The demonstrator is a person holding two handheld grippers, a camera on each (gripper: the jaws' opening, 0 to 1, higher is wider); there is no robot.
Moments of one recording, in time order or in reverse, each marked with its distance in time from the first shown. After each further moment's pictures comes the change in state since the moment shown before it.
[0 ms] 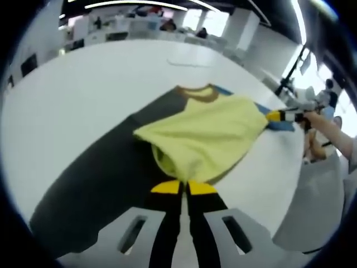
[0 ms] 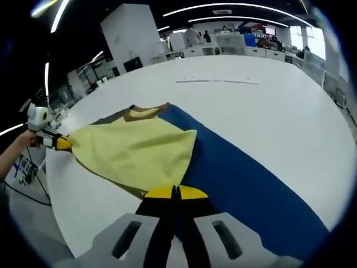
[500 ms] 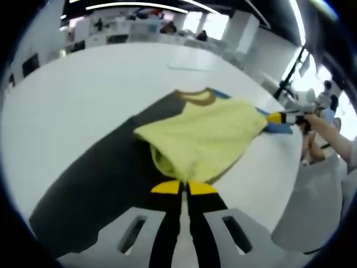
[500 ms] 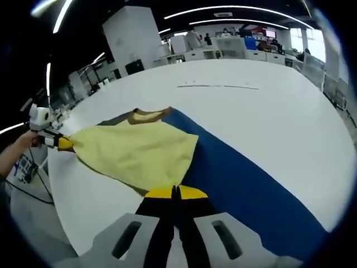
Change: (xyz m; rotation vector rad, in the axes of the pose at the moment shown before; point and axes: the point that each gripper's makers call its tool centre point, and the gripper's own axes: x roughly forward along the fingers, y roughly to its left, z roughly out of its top) left arm -0.012 -0.007 0.004 -0.016 -0.041 -0.005; right arm -0.015 0.006 0.003 -0.018 -0.021 0.003
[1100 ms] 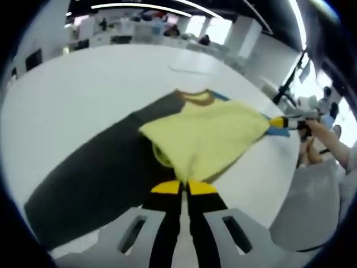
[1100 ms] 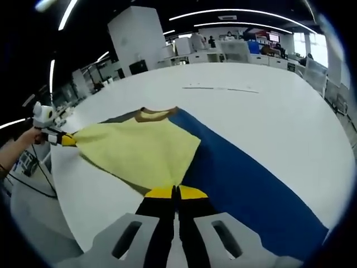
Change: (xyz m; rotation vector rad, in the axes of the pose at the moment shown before) left arm -0.011 -0.005 -0.014 -0.025 -0.011 -0.003; right arm -0.016 0.009 -0.006 -0.024 -0.011 0.011
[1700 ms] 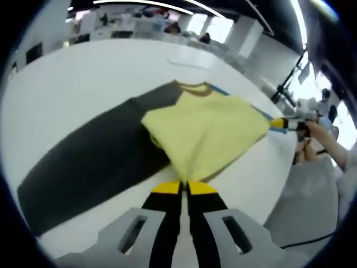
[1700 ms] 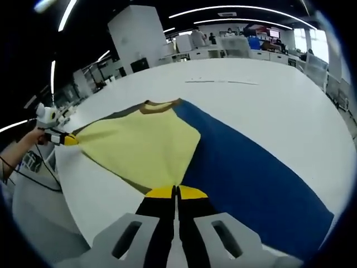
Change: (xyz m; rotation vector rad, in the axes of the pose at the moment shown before) left arm -0.005 -0.012 -0.026 -0.026 0.025 -0.021; right arm -0.012 0.008 -0.023 0.014 0.023 0.024
